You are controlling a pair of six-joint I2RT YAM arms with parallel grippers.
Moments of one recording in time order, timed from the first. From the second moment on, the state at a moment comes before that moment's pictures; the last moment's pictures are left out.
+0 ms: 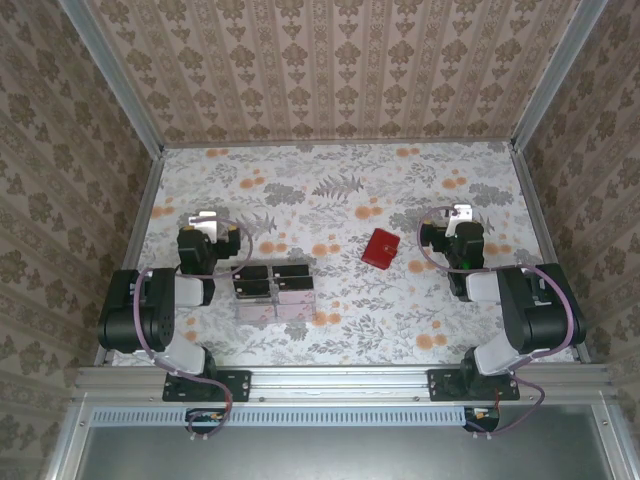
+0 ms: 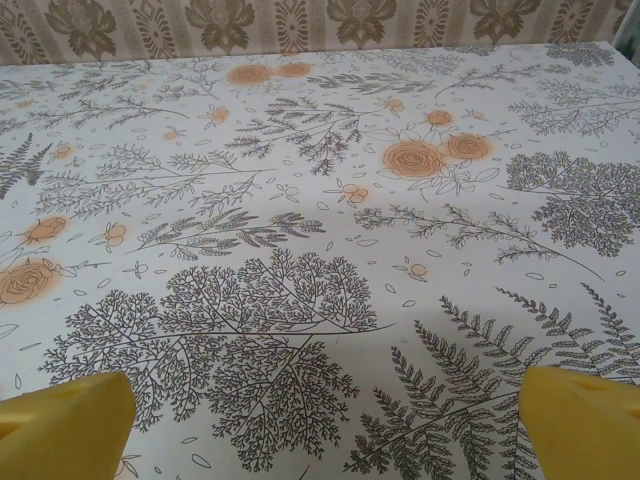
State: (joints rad) left arm -0.03 1.55 0.36 0.83 -0.01 0.09; right arm 0.02 1.54 0.40 0.76 0.10 0.05
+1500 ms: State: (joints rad) left arm 0.02 1.51 0.38 0.77 0.00 0.08; right arm 0.02 1.41 0.42 0.64 0.09 0.04
